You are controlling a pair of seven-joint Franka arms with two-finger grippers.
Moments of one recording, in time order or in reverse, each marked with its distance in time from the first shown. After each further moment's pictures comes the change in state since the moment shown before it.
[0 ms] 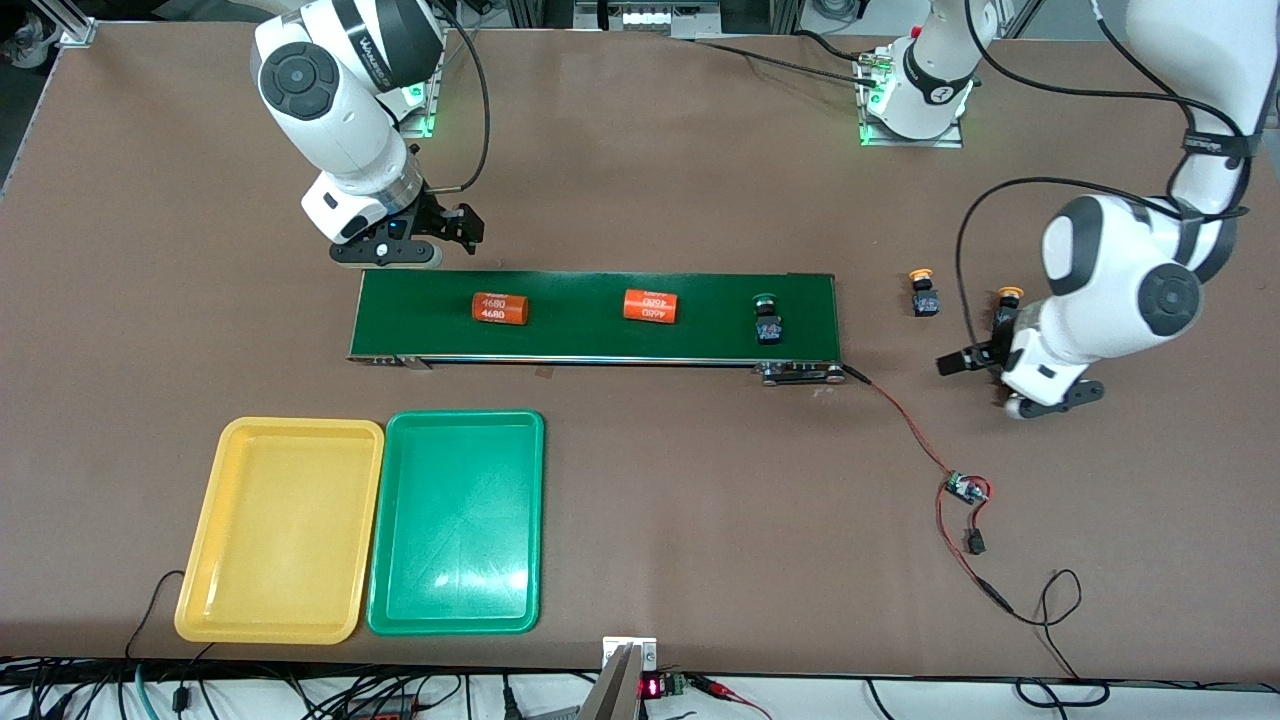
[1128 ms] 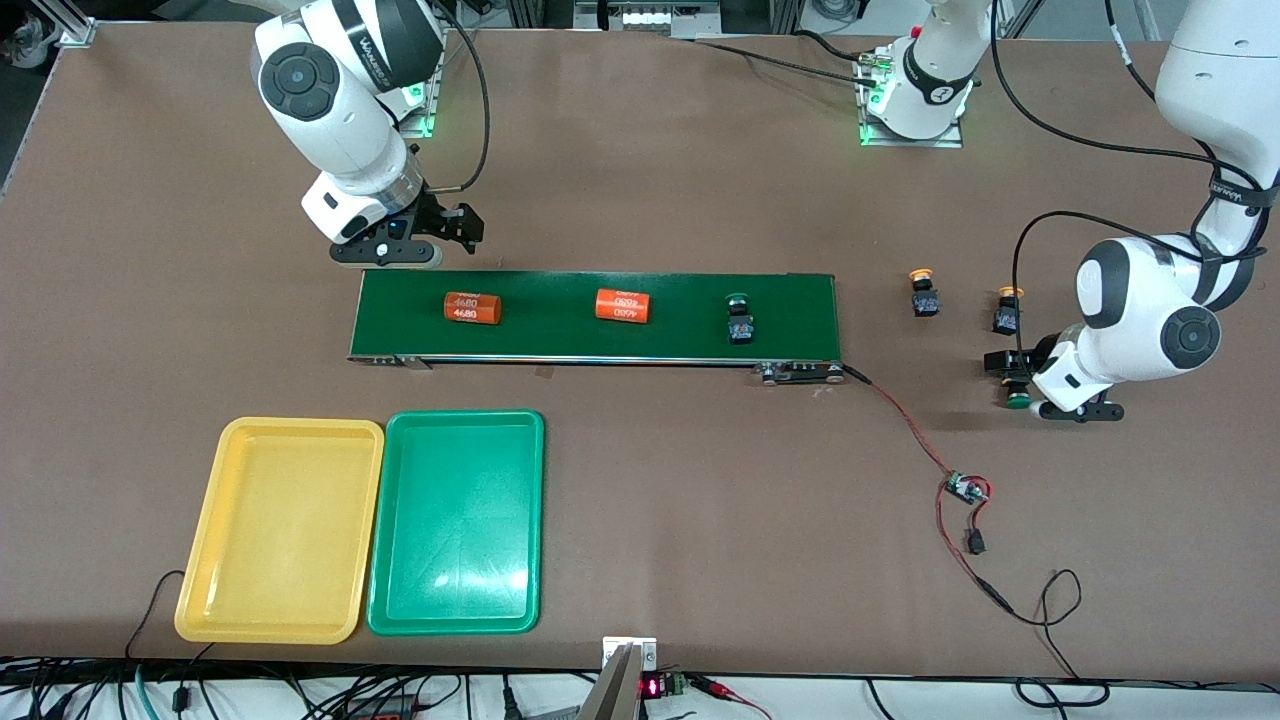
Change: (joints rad) left arm 0.084 0.171 0.066 0.011 0.176 0.107 0.380; right arm 0.000 0.000 0.000 0.000 0.000 -0.005 0.000
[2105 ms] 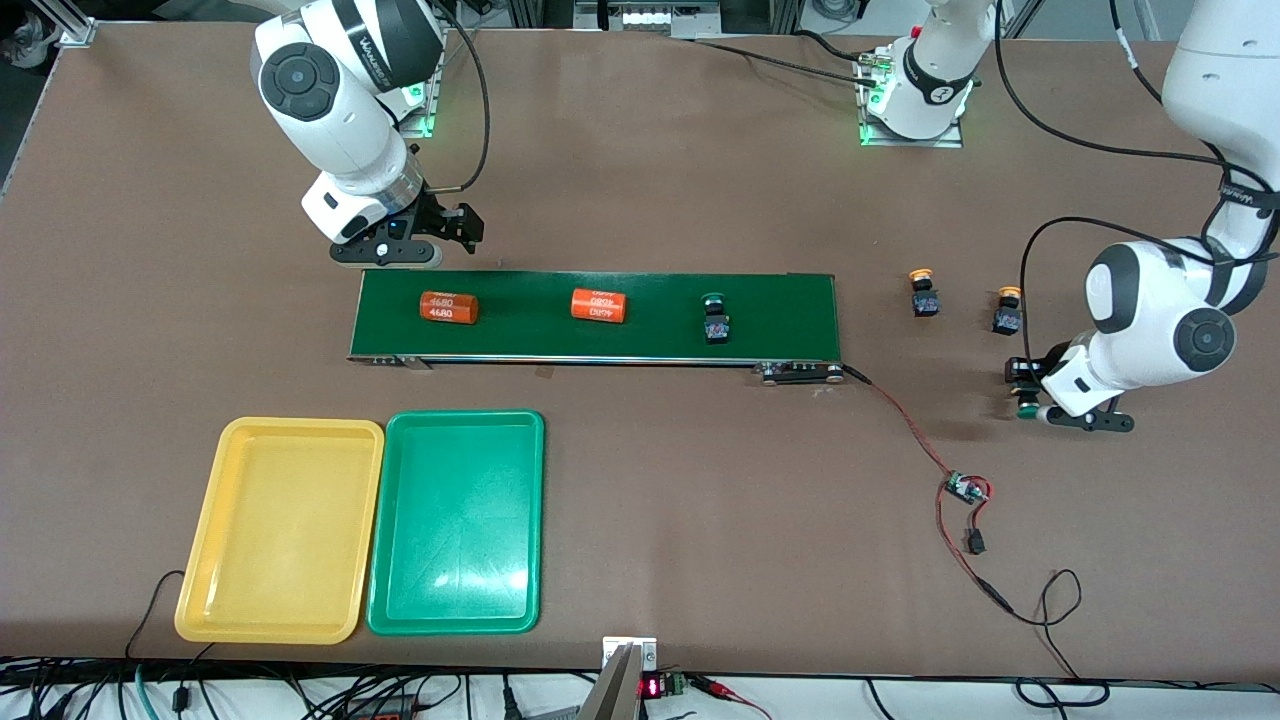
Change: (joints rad) left arm 0.005 -0.037 -0.023 0.040 0.005 -0.042 0.047; right arm 0.000 0.000 0.000 0.000 0.000 -0.001 0.000
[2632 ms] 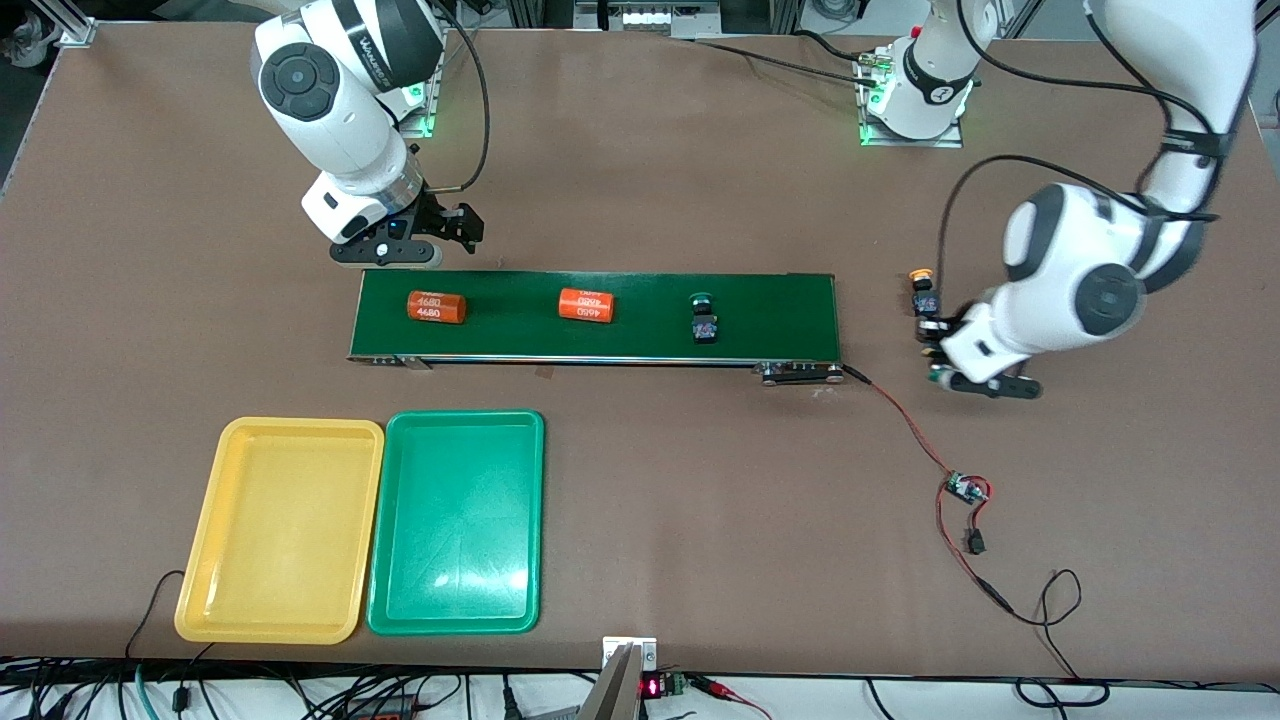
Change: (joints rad) left arm -0.122 -0.183 -0.238 -0.069 -0.115 -0.195 -0.317; right arm 0.000 0.000 0.000 0.000 0.000 0.000 0.000
